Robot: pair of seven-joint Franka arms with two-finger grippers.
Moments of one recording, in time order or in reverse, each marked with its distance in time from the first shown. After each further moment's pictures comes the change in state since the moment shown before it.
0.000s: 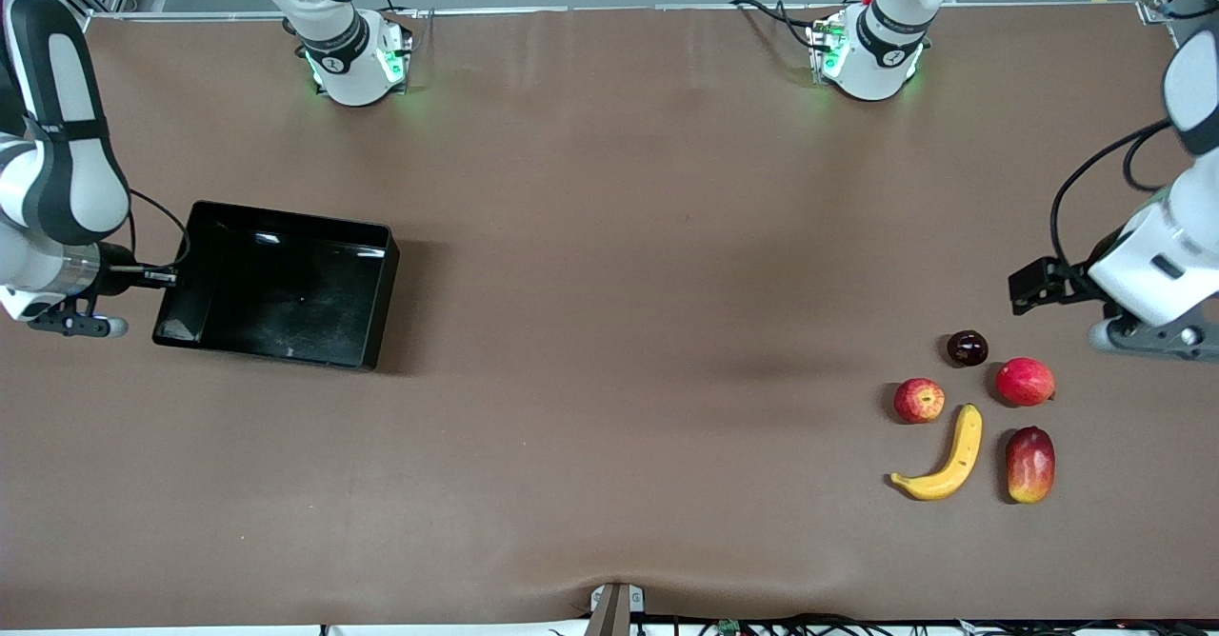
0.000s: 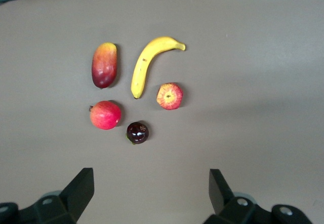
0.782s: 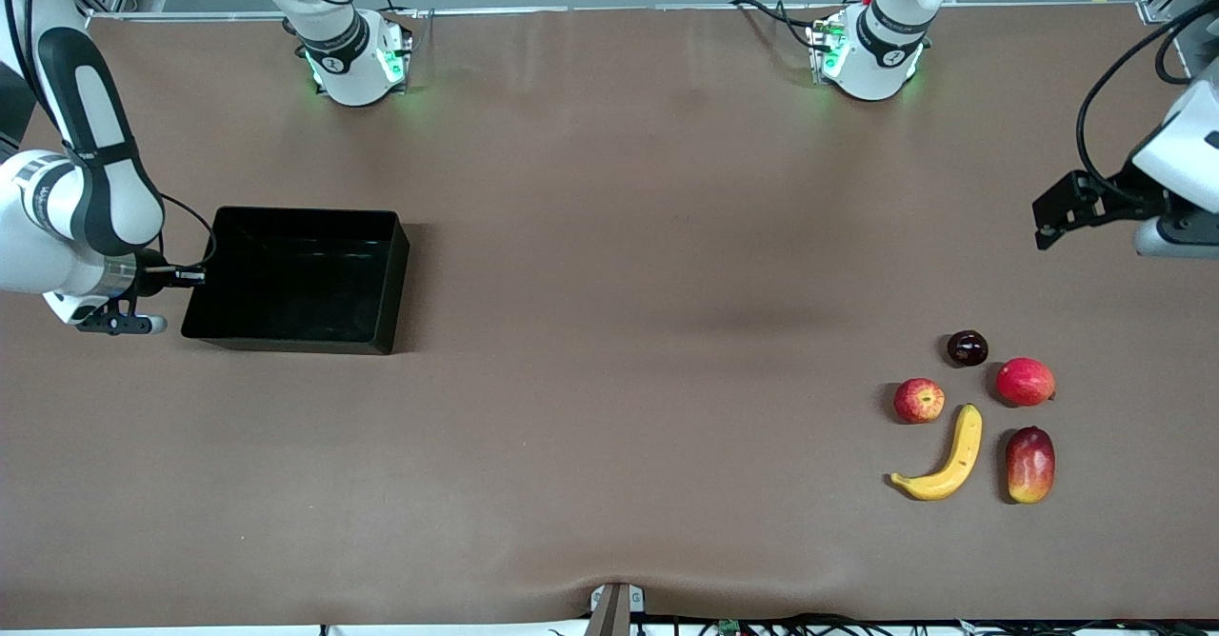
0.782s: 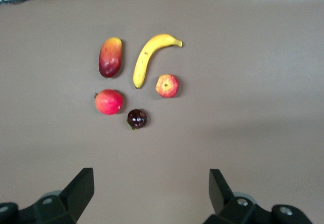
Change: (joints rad) left arm -0.086 -0.223 0.114 -0.169 -0.069 -0.006 -0.010; right arm -0.023 0.056 0.010 -0.057 0.000 0.077 -0.100
